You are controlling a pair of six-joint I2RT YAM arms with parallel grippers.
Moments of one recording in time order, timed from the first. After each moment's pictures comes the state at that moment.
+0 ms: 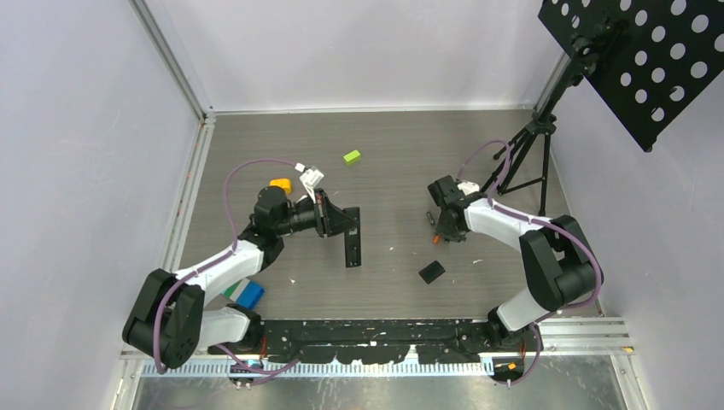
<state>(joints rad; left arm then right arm) -0.43 1.22 0.51 0.57 0.81 -0.58 0.43 1.55 0.83 -0.53 0.34 0.76</state>
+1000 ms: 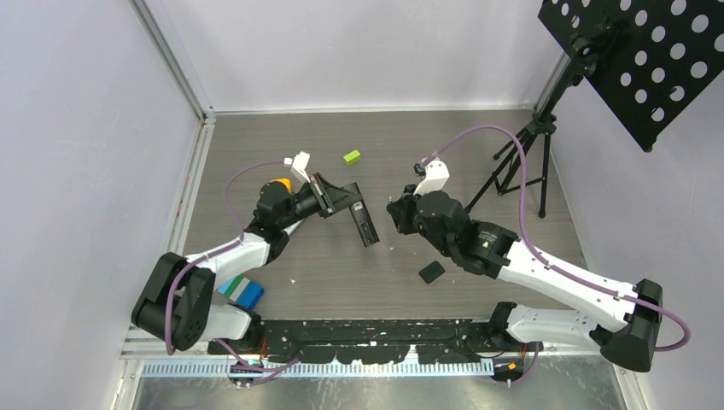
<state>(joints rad) -0.44 1.33 0.54 0.77 0.57 -1.06 0.98 1.05 0.95 -0.32 0.46 0.57</state>
